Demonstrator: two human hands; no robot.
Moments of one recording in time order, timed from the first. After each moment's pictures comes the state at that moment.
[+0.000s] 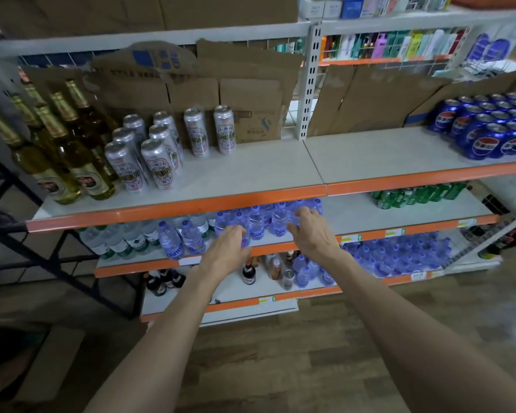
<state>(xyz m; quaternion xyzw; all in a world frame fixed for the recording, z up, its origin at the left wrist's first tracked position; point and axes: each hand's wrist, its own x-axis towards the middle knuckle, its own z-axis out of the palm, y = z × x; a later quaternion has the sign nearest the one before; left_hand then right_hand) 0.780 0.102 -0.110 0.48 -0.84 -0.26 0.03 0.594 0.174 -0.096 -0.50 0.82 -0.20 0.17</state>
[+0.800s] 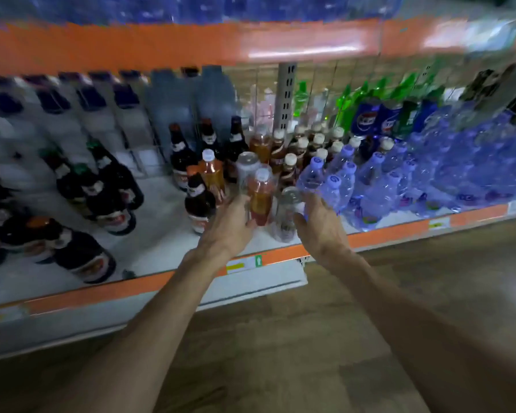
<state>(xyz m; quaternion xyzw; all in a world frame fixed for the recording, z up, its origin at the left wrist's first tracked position) 0.643 -0.008 -0.816 0.43 -0.85 -0.29 0.12 0.489 0.082 -0.832 -0.45 0.85 -0.25 0.10</state>
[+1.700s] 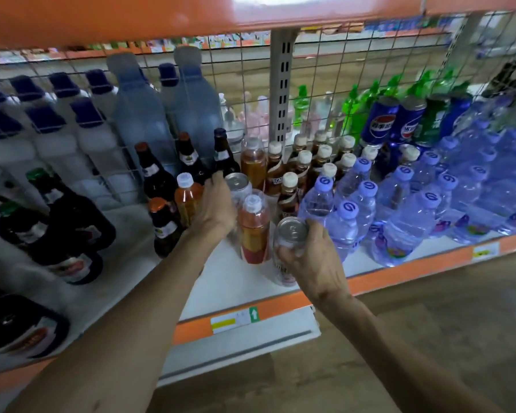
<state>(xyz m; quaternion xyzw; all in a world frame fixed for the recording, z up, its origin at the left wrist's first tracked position) 0.545 -0.146 -0.864 0.52 -0.79 -0.26 0.19 0.444 0.024 -0.903 -0.40 0.83 -0.37 0.14</state>
